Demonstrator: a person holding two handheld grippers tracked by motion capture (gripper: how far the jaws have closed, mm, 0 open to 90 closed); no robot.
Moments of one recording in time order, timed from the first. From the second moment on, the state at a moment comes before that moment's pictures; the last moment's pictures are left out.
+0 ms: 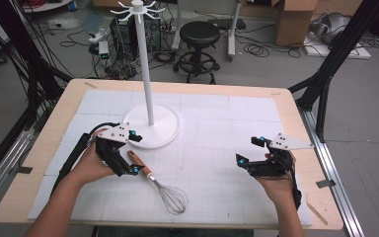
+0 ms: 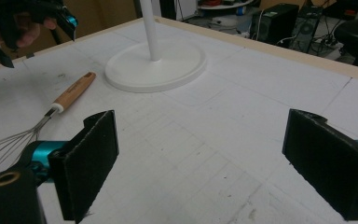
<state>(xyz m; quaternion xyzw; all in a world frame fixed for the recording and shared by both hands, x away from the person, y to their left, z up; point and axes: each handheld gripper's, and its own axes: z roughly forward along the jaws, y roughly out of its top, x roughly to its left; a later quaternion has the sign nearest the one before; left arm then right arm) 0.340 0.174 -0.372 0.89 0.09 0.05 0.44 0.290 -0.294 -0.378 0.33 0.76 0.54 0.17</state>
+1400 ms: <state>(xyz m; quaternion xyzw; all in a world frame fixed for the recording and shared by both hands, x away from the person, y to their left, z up) 0.354 0.135 -0.401 0.97 0.03 -0.01 0.23 0.292 -0.292 -0.381 0.33 0.76 0.53 0.17</state>
